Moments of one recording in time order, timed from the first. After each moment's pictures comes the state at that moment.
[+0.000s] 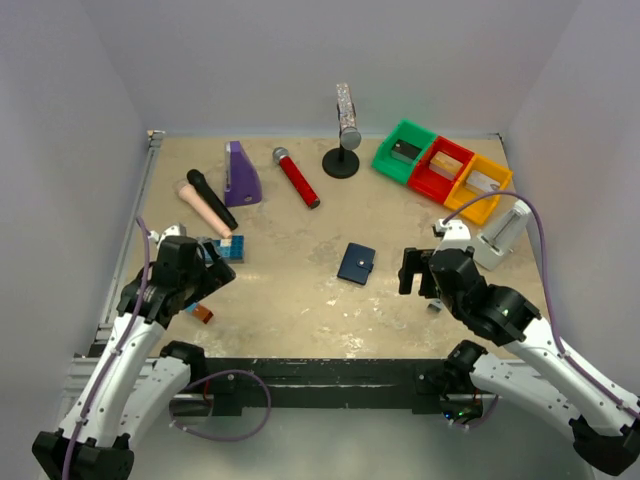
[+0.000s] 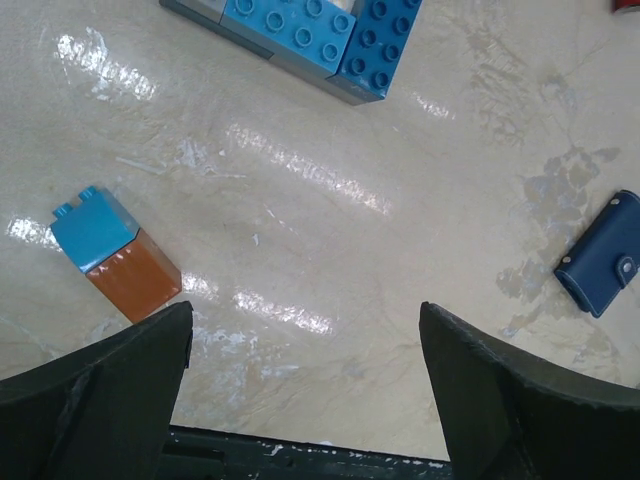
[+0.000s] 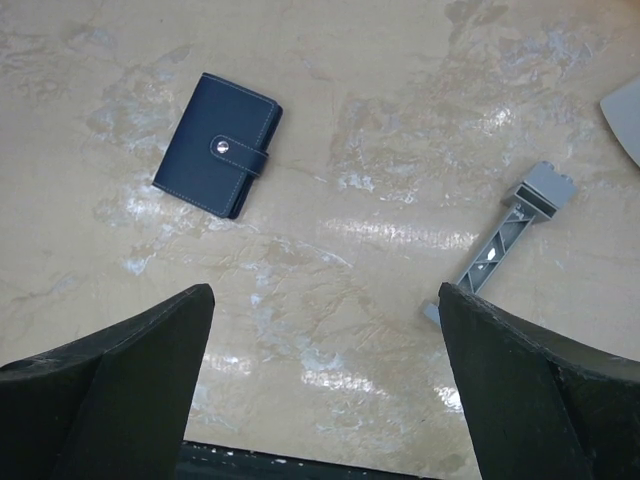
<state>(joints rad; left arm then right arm) -0.24 0.72 0.72 -0.91 -0.13 -0.76 0.77 0.66 0.78 -0.81 0.49 0.53</state>
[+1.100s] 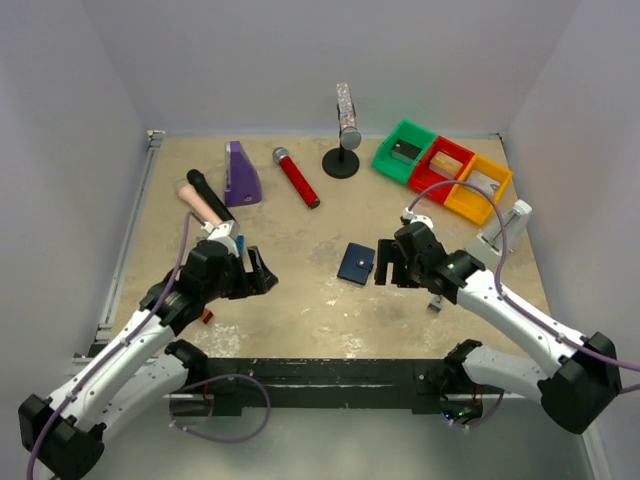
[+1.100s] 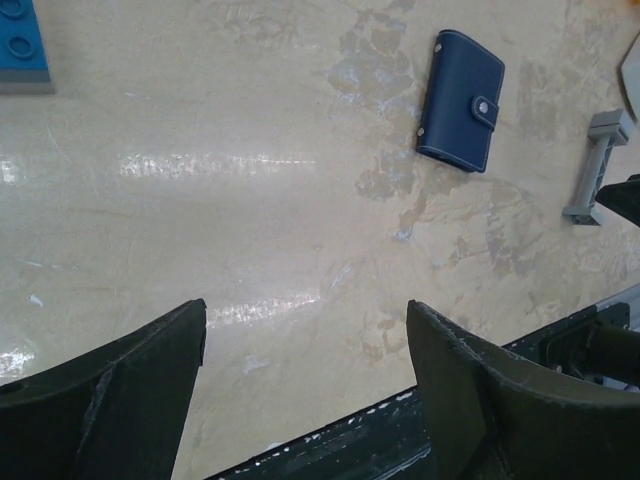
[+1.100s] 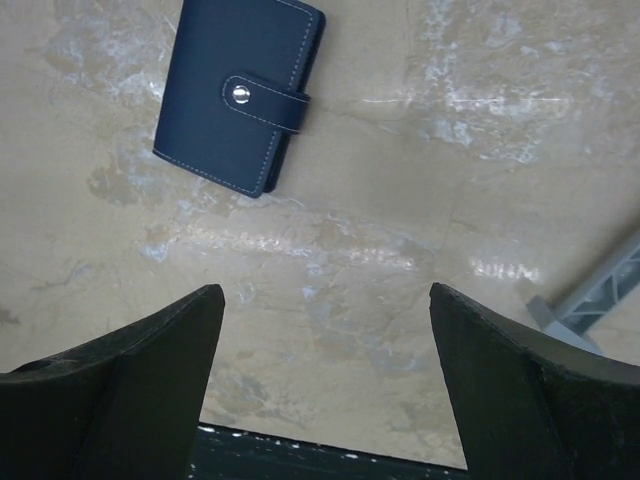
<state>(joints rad) -0.54 0.70 0.60 -0.57 0.04 -0.68 0.64 1.04 0.79 -0.70 0.22 0.61</state>
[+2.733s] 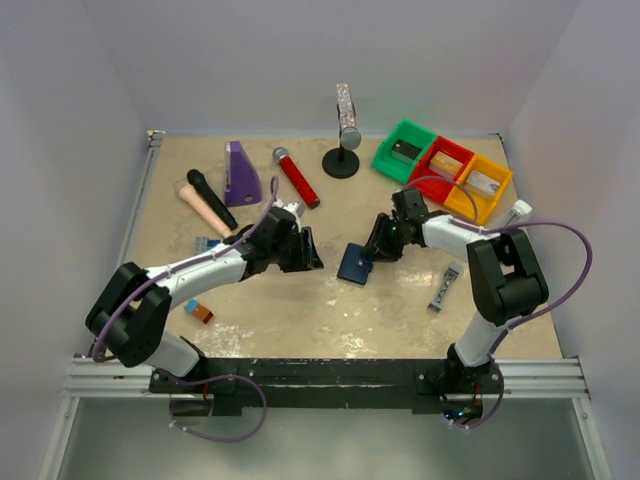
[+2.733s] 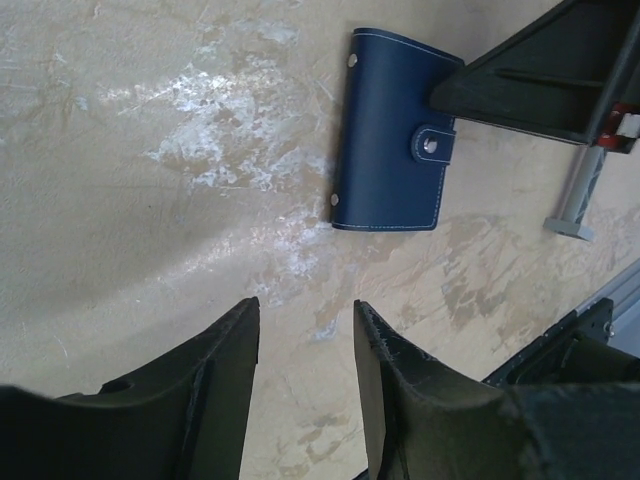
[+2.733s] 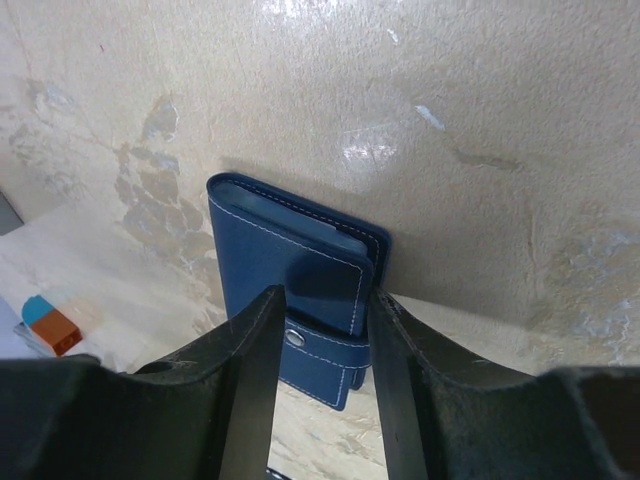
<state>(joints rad) -0.66 1.47 0.85 -0.16 0.16 -0.72 0.33 1.72 0.97 -0.32 -0.29 0.71</state>
